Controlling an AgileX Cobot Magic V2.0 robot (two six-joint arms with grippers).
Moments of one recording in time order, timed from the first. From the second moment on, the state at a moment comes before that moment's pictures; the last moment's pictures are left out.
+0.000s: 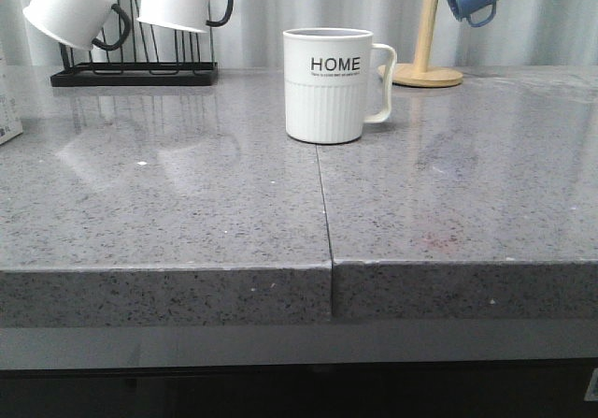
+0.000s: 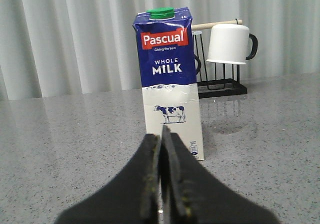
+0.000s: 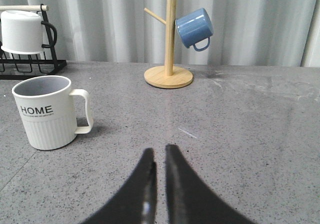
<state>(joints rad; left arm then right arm) -0.01 0.00 -0.01 0.08 -0.04 -0.07 0.14 0.37 -0.29 -0.06 0.03 0.10</state>
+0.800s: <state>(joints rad) -0.01 0.00 -0.01 0.08 -0.04 -0.07 0.14 0.37 -0.29 -0.07 0.07 0.10</state>
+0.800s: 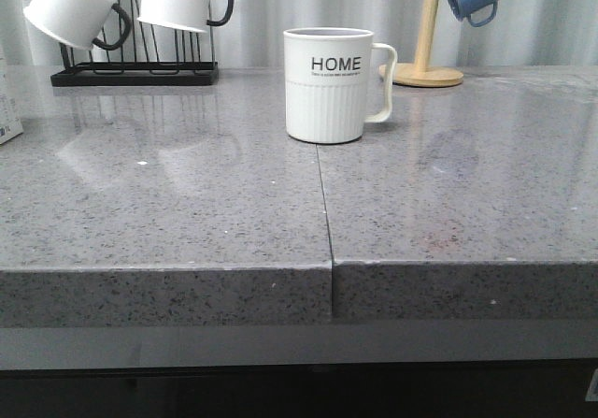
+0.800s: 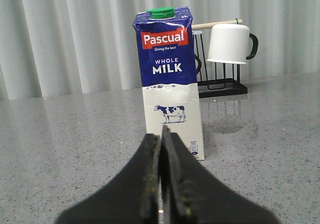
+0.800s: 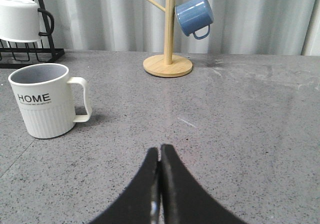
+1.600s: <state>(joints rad) -0.01 0.50 -0.46 -0.07 0.23 -0.07 0.14 0.37 -0.29 -0.07 0.07 0.10</state>
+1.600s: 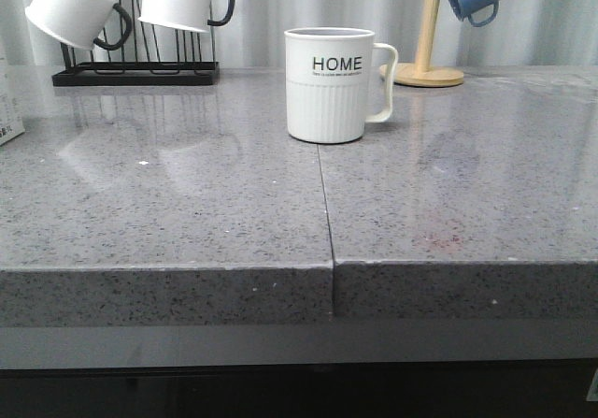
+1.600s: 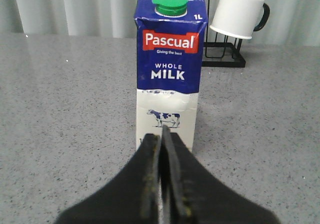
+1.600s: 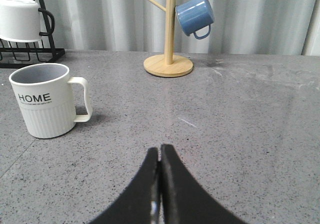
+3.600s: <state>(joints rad) -0.08 1.37 -0.67 -0.19 -0.48 0.04 0.14 0.37 -0.29 -0.07 0.07 0.10</state>
